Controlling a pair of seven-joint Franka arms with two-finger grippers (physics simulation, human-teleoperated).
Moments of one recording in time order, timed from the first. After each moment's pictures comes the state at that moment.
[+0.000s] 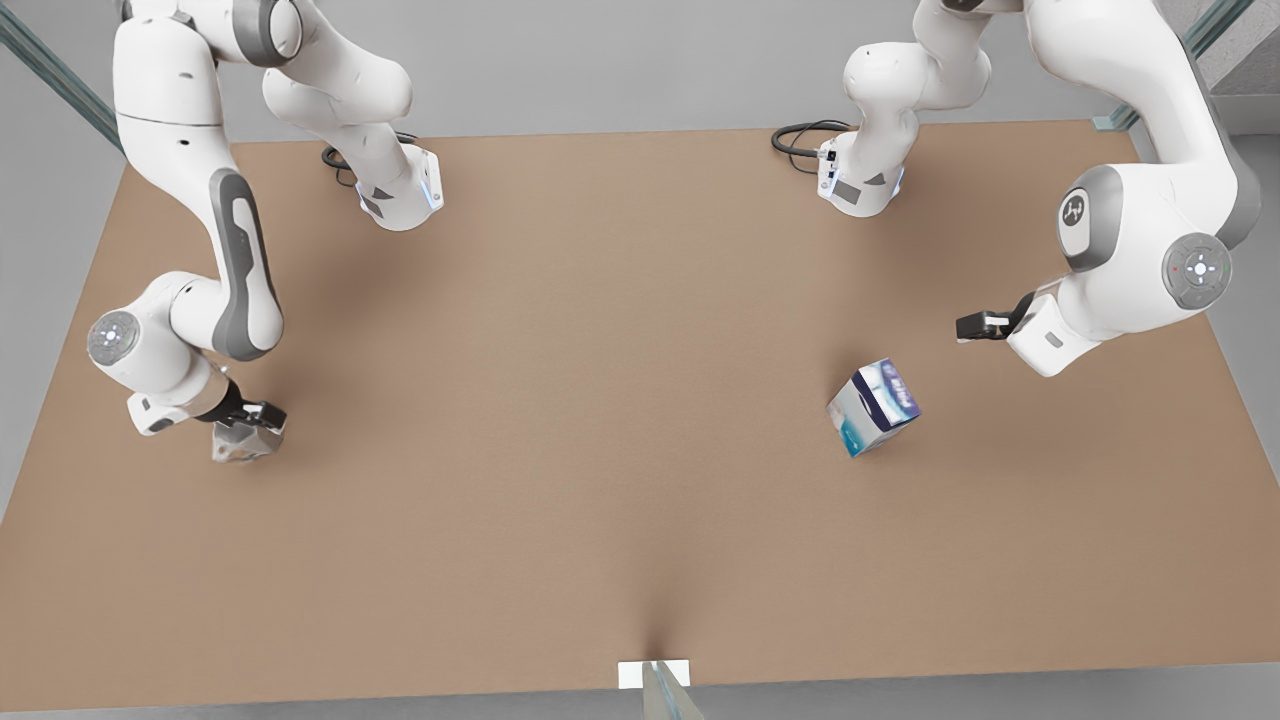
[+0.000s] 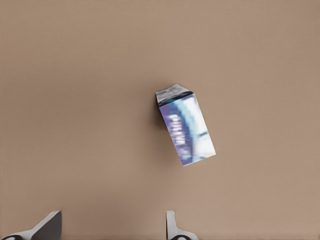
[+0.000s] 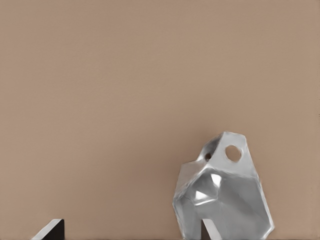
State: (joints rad) left arm -0.09 0.14 0.08 -1.63 -0.05 1.52 0.03; right arm 0.03 0.27 -0.28 -2.12 0.13 2.41 -0.15
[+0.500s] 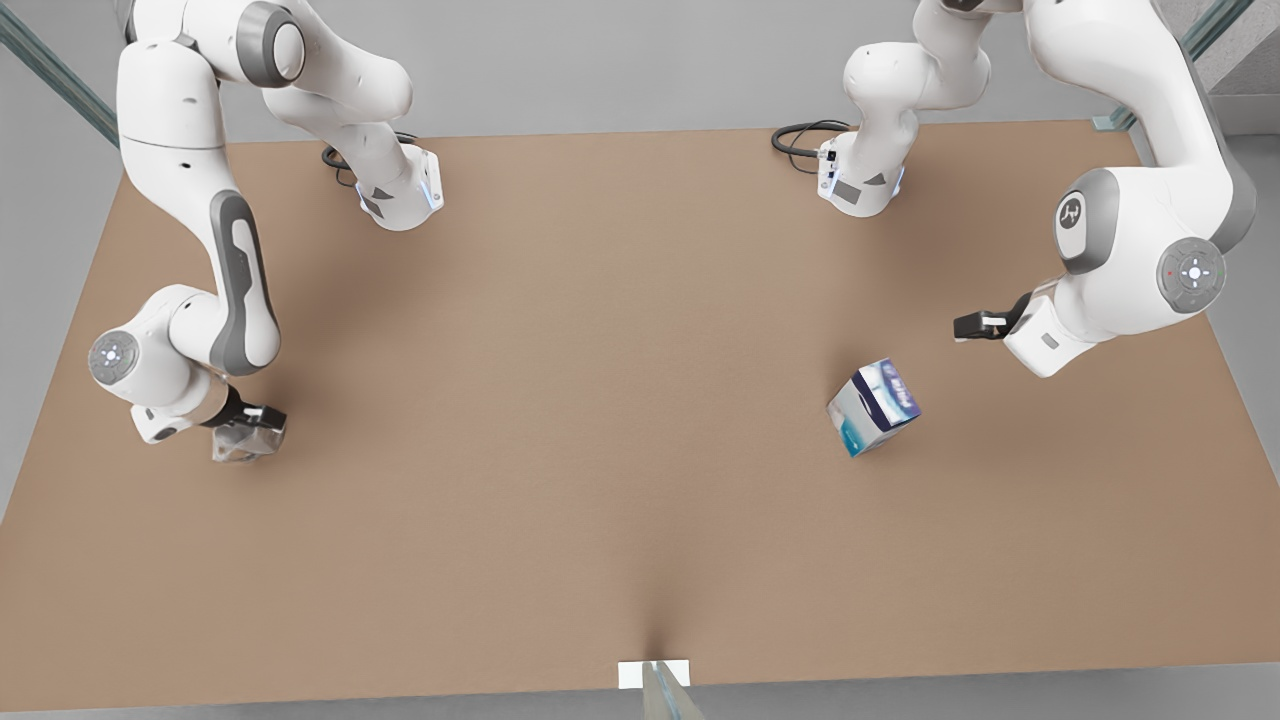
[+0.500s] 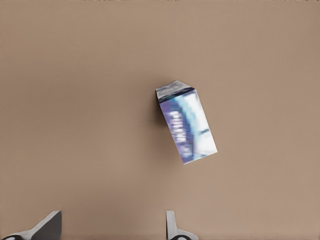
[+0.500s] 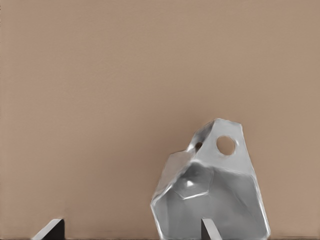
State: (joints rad) left arm -0.09 0.14 0.09 -1.64 -0.05 1.52 0.03; right arm 0.05 0.33 -0.32 -2.08 0.15 2.36 -0.20
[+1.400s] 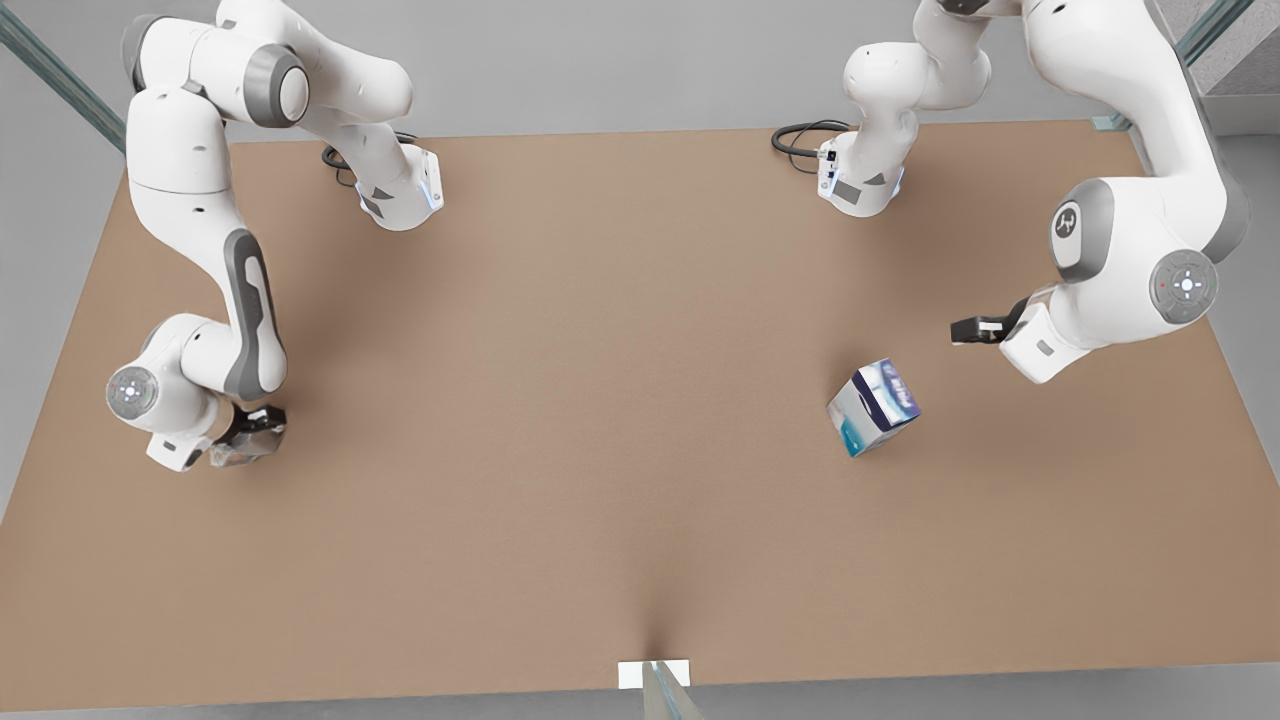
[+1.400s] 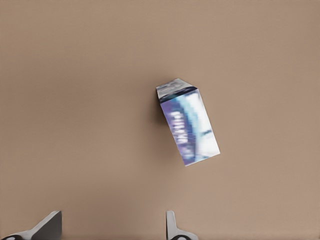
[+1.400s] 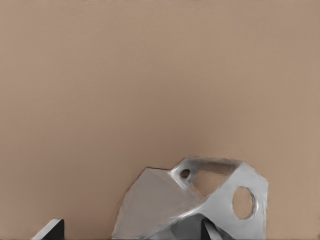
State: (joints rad) left arm -0.09 0.16 0.09 -1.65 -0.05 1.53 0.03; right arm 0.03 0.49 -0.33 -1.98 0.07 2.35 -0.63
